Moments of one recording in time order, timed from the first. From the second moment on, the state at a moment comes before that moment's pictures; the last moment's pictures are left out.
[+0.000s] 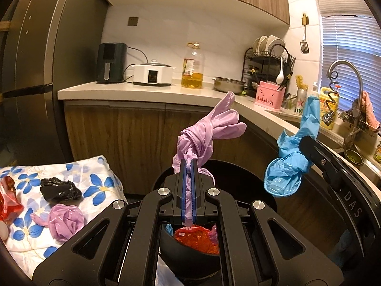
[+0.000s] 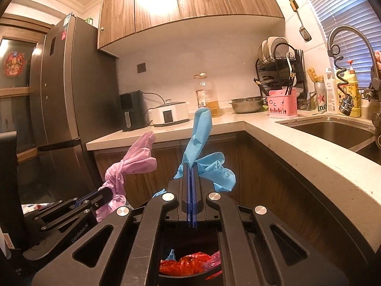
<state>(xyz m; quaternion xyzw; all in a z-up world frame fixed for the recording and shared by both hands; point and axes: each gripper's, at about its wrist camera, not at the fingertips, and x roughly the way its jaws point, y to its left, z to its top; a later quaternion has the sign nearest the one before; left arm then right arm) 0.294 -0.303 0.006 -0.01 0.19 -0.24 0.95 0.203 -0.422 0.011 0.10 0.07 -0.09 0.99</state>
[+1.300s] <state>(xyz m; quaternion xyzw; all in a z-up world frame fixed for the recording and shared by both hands) 0.303 -0.295 -0.017 -0.03 0.21 -0.23 0.95 0.209 -0.437 0.000 0.13 0.09 -0.10 0.98</state>
